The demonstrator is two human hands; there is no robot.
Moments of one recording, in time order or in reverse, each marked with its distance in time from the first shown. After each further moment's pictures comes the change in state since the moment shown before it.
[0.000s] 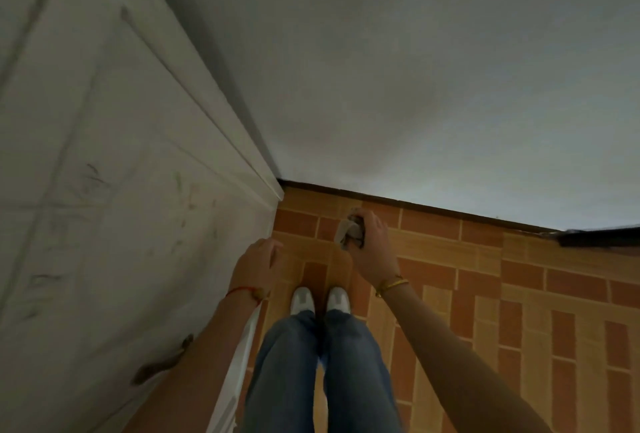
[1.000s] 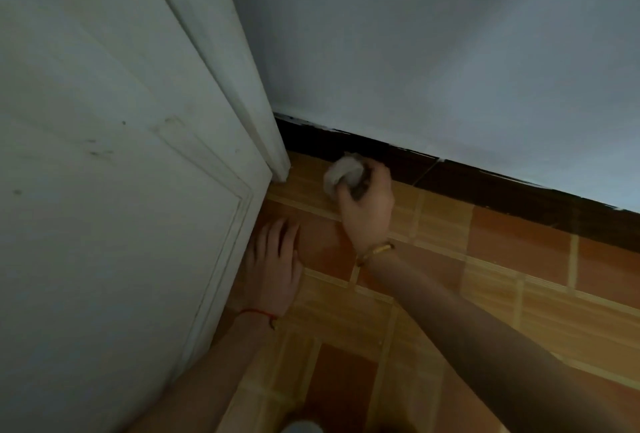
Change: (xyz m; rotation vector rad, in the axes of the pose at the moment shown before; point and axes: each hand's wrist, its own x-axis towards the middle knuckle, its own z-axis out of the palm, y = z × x) left_hand 0.352 -0.313 0.354 0.311 0.362 0.139; right_hand 0.312 0.310 0.390 0.184 0.328 -0.170
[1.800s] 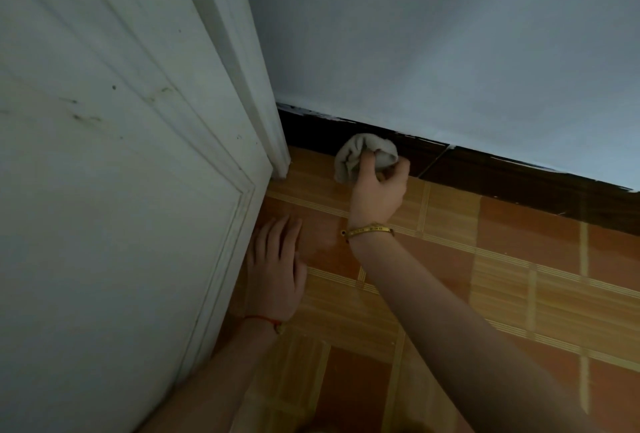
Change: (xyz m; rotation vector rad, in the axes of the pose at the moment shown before) left_hand -0.003 -0.009 0.017 -0.064 0.169 0.057; right_hand 0.003 -0.030 0.015 0.421 0.423 0.427
